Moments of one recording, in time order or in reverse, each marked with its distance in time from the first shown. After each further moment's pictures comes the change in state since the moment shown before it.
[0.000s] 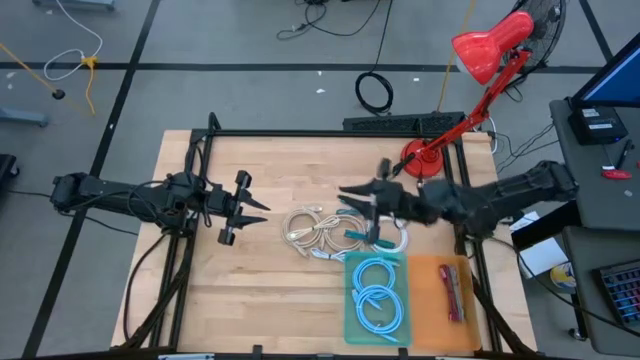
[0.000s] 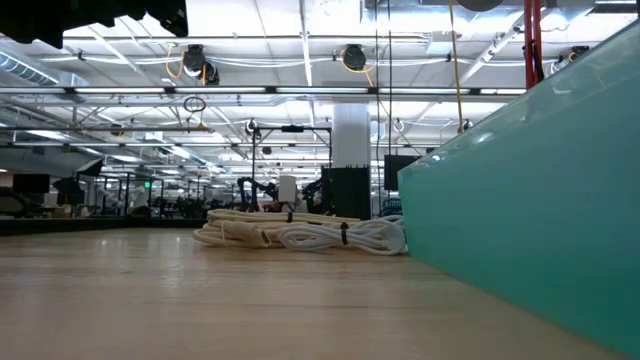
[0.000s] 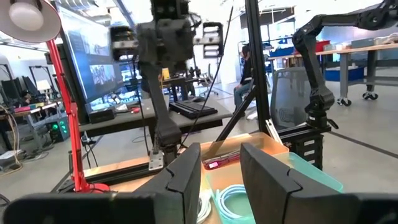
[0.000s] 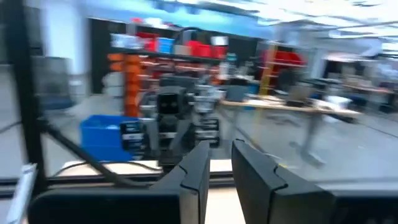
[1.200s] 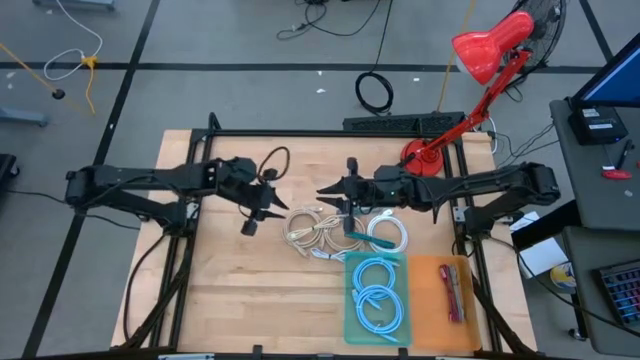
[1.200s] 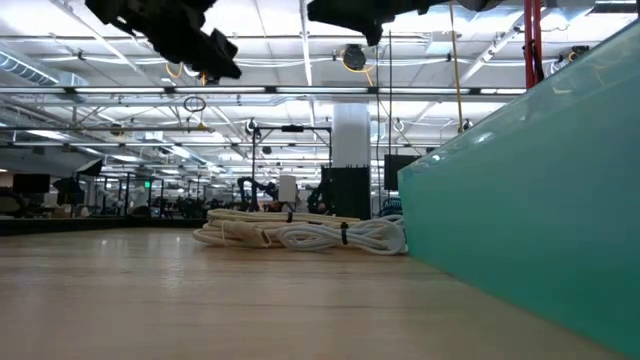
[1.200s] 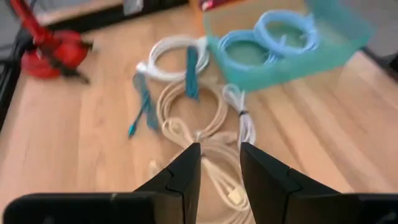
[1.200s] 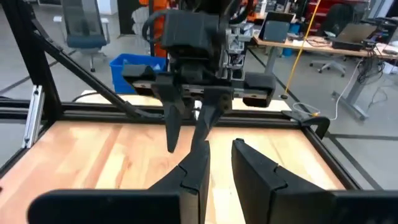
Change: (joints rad) left arm 0.147 0.372 0.439 -0.842 0.054 0.201; right arm -0.216 0.180 -0.001 -0.090 -0.315 0.062
